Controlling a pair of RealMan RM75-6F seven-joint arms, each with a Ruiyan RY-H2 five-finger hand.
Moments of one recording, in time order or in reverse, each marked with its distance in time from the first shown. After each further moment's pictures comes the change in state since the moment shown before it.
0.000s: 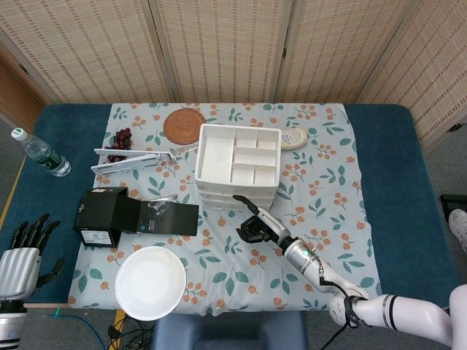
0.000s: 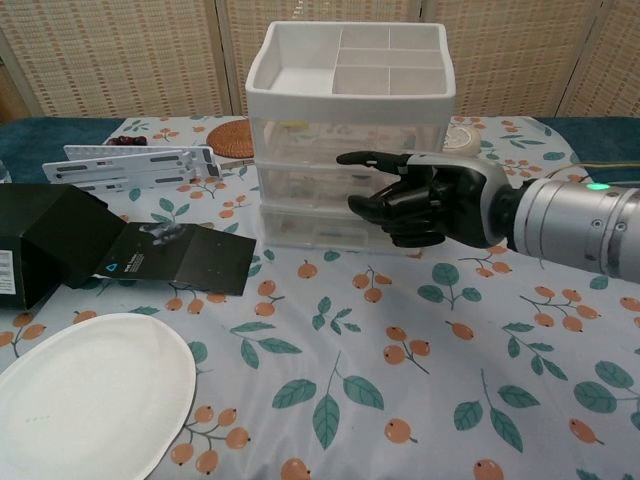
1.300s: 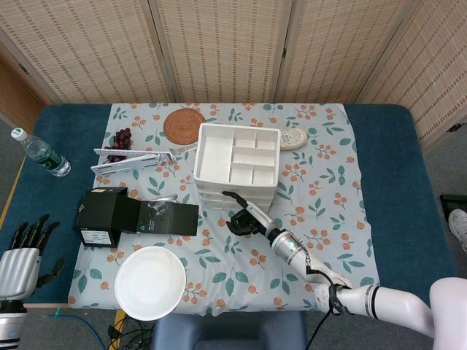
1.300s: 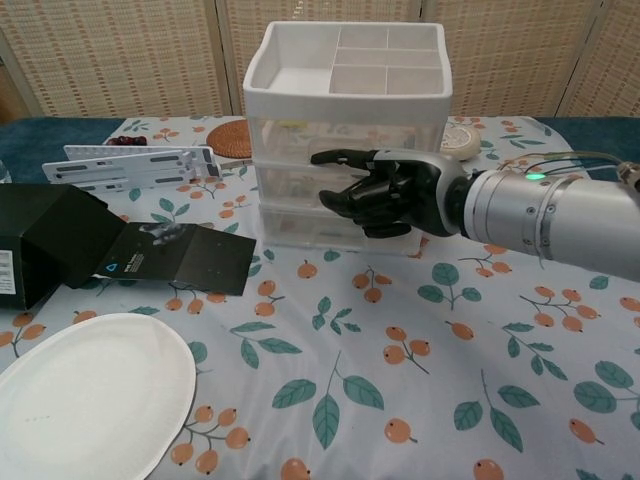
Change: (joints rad) left arm 0.000 0.000 0.003 0.001 -0.009 -0.010 0.010; right arm 0.061 -0.082 0.070 0.097 0.071 -0.073 -0.087
